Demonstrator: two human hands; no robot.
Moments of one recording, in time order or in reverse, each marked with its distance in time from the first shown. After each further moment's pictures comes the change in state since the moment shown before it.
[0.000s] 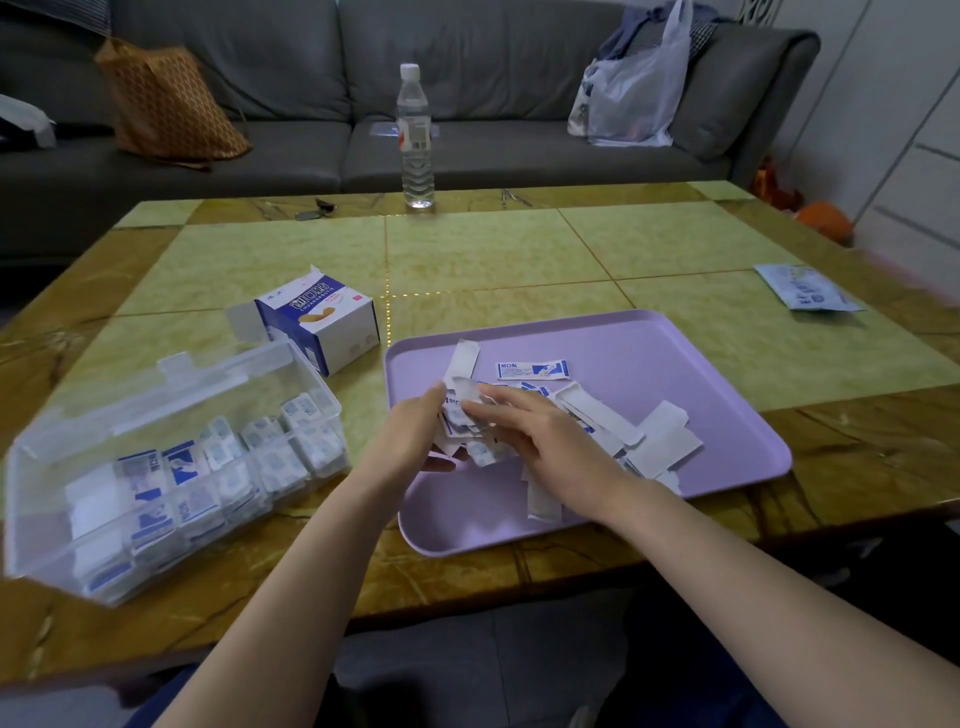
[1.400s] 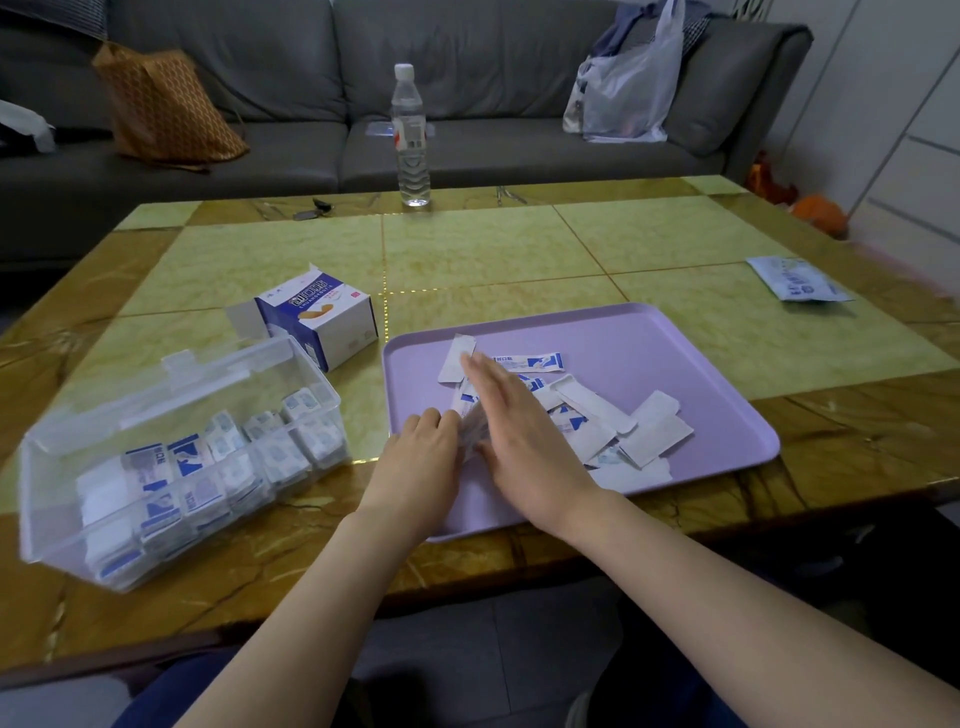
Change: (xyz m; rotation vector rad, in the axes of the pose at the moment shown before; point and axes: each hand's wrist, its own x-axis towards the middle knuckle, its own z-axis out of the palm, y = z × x) left_hand -0.001 -0.040 0.008 1.246 0.128 0.474; right_hand -0.003 -0.024 0.021 -0.293 0.165 -0.051
